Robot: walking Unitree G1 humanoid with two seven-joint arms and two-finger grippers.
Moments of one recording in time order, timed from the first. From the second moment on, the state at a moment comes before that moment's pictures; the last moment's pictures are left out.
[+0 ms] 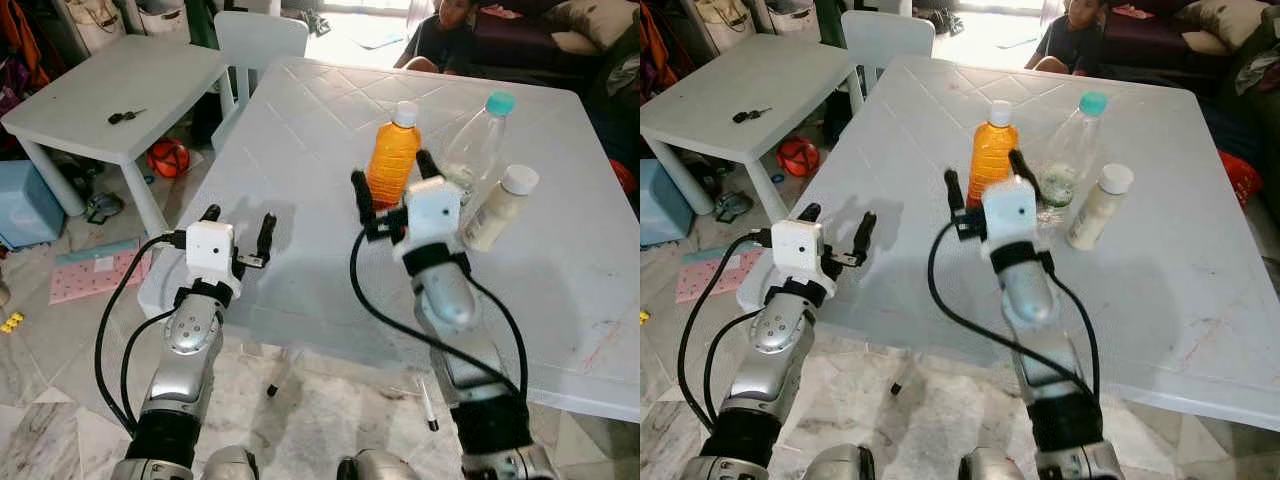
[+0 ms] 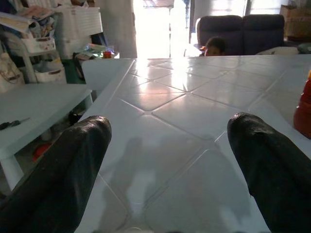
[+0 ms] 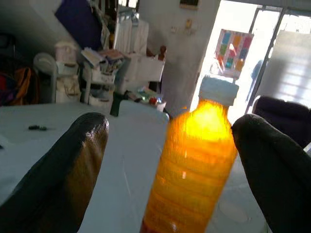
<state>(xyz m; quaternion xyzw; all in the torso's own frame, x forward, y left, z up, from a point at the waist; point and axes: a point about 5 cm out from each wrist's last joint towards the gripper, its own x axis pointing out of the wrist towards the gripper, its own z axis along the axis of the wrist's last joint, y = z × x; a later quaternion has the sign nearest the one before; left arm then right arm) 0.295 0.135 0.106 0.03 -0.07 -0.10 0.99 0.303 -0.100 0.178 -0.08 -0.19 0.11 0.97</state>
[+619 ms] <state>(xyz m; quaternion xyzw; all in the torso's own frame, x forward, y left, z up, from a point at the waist) 0.294 0.130 0.110 0.03 -0.07 -0.12 0.99 0.327 -0.110 0.207 -0.08 -0.22 0.05 0.97</state>
